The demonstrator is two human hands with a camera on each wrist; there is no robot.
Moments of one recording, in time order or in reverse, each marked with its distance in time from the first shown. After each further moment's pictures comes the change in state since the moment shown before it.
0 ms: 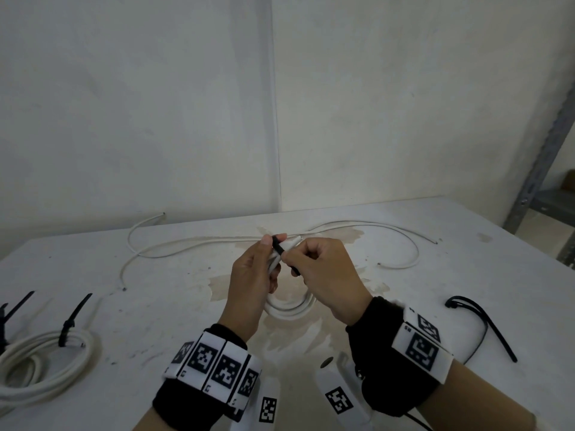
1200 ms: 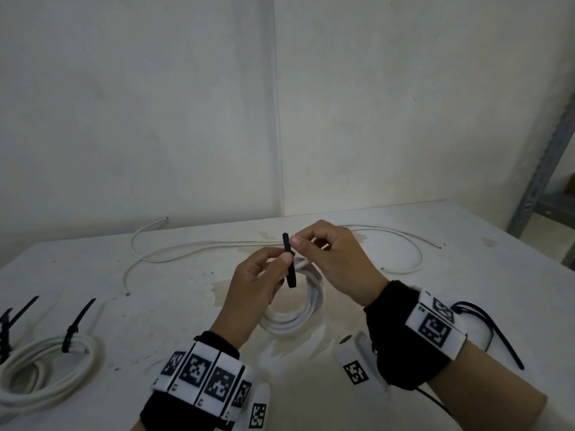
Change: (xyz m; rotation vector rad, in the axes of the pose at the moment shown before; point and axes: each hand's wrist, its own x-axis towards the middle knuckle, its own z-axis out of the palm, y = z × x) left_hand -0.005 0.012 -0.007 0.103 -0.107 0.009; right_hand 0.022 0.001 -0.018 -0.100 -0.075 -0.183
